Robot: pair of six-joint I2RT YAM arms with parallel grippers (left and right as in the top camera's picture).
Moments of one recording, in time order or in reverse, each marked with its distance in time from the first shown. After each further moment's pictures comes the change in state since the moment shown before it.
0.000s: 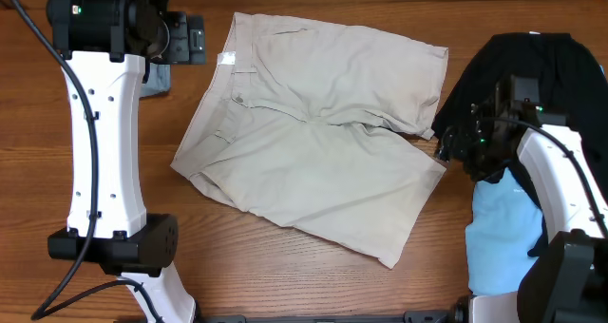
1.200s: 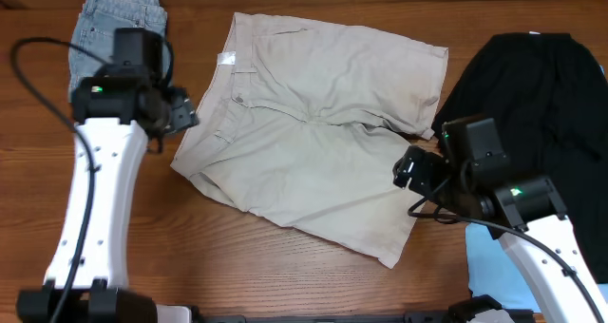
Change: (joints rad) left arm 0.076 -0.381 -0.996 0.538 0.078 -0.210; right arm 0.424 -0.467 -0.129 -0.029 0.156 0.455
